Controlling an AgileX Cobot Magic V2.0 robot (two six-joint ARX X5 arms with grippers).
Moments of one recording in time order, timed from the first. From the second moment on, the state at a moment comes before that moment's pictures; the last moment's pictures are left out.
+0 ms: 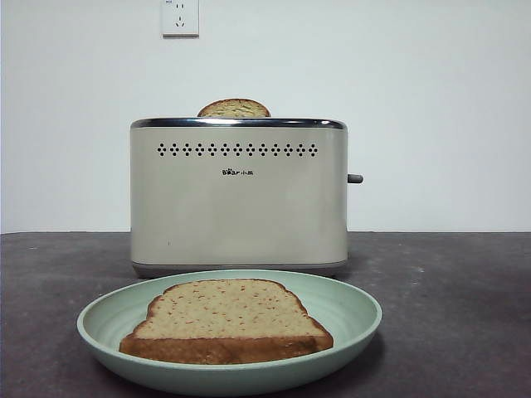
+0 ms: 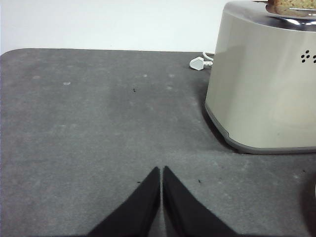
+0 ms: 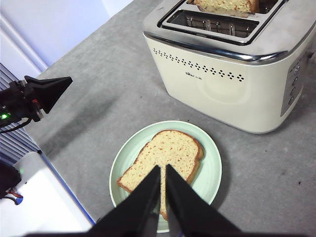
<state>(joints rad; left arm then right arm) -0.04 0.01 0.03 -0.17 0.10 -0.03 0.59 0.70 0.91 -0.69 -0.31 0.21</state>
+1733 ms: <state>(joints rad) -0.04 0.01 0.03 -0.17 0.10 -0.04 0.05 0.09 0.12 0.01 -0.21 0.00</state>
